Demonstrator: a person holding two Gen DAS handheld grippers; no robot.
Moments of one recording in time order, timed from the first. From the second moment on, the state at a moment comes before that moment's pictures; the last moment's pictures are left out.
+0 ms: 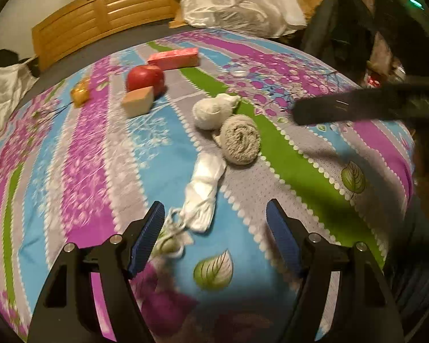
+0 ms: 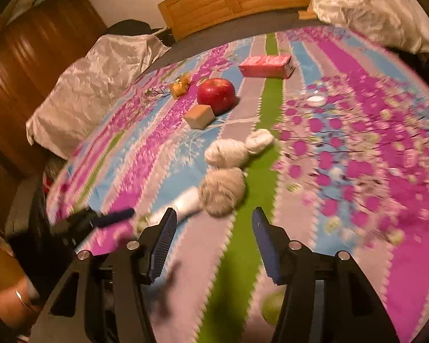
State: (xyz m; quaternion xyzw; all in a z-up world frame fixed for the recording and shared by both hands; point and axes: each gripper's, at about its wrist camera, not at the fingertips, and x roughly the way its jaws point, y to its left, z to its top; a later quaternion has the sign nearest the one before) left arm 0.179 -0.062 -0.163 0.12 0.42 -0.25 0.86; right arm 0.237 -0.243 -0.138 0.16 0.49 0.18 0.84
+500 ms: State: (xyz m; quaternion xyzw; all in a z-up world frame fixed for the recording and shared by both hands) left arm 0.224 -0.064 -0.198 0.09 0.48 -0.30 0.82; right arm 0.302 -0.230 -0.207 0.24 0.54 0.18 0.78
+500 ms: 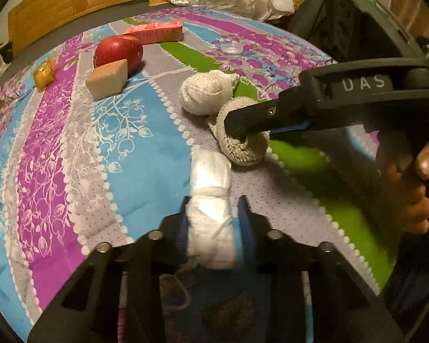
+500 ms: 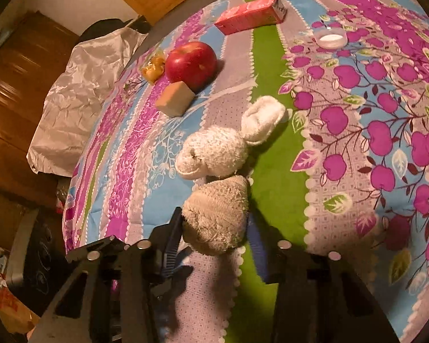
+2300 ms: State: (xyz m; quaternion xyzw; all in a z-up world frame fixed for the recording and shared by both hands) left arm 0.082 -0.364 0.008 0.21 0.26 -0.35 0.87; right arm -0.078 -0.551 0.046 0.22 0.25 -0.17 0.93
